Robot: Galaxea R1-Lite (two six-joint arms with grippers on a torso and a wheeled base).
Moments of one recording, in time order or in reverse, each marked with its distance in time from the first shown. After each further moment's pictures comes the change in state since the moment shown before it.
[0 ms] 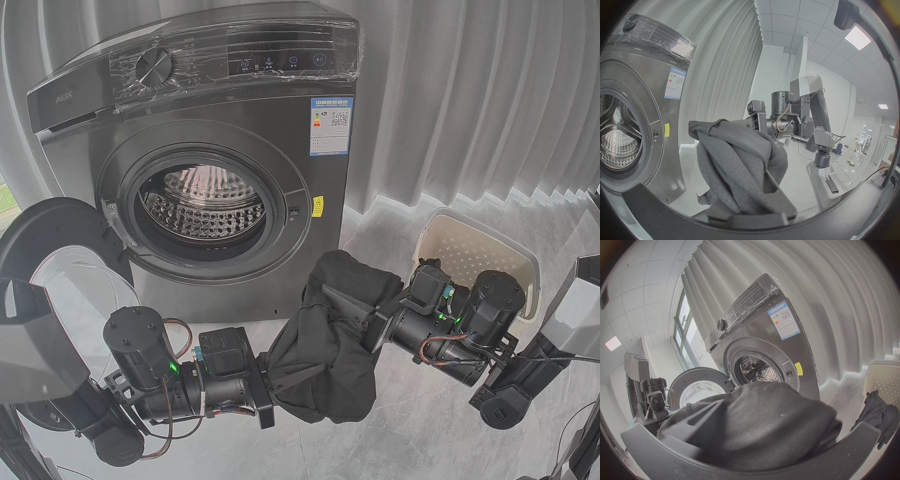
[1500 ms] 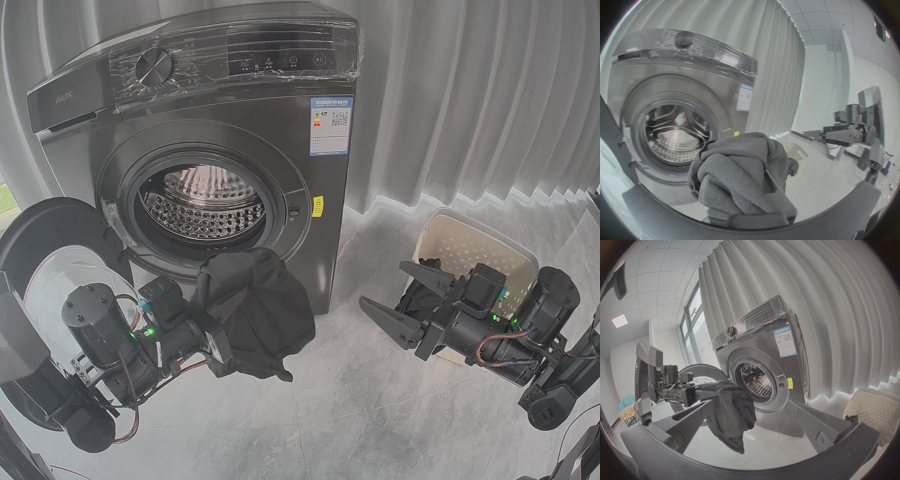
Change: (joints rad) left arm 0.129 -0.104 0.024 0.003 0.438 -0.073; right arm -0.067 -0.201 0.182 0.001 0.074 -0.171
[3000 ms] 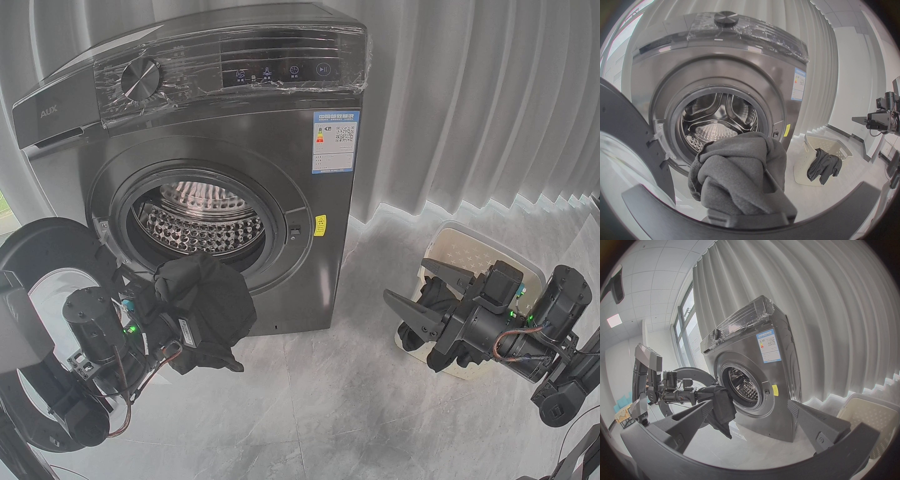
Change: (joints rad) left arm 0.109 0.040 0.043 0.001 0.267 0.010; right arm -0.066 -0.047 0.051 -0.001 0.004 0.004
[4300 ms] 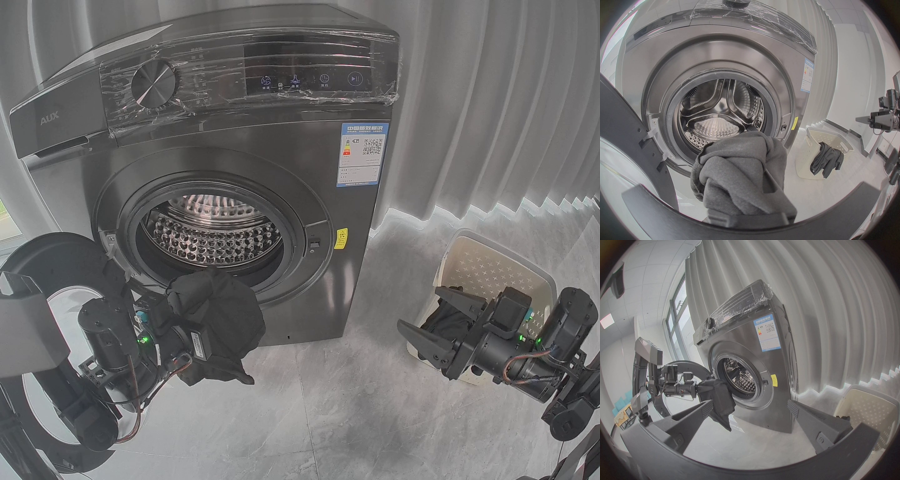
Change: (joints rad) left arm -0.028 0.056 0.010 -0.002 0.001 -0.003; right arm 0.005 -0.039 0.135 0.000 -0.053 -0.002
